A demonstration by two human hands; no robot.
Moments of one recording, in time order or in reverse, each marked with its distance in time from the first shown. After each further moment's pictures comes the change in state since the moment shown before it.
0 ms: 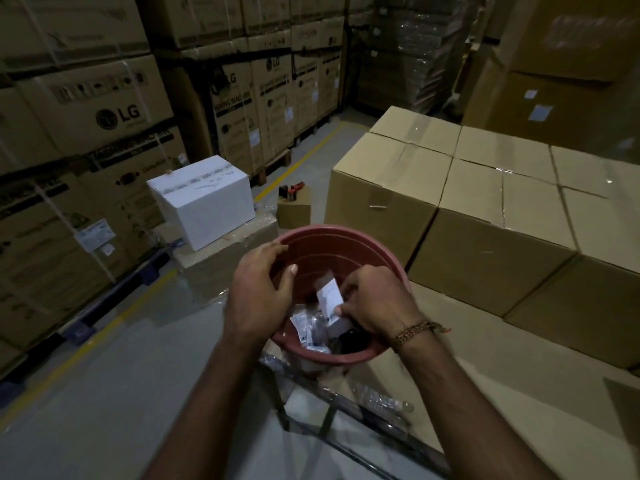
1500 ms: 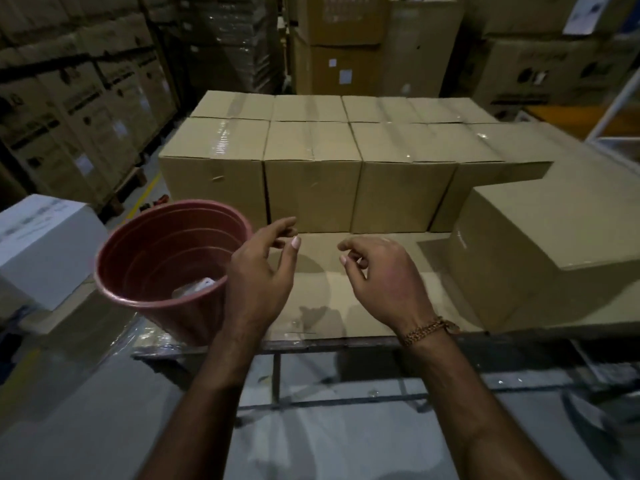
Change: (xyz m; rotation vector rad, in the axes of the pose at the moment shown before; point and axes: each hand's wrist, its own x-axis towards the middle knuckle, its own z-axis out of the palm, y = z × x) left_hand -0.140 0.157 0.049 -0.484 -0.274 0.430; right_hand -0.251 0.132 -0.030 0.103 0.674 0.159
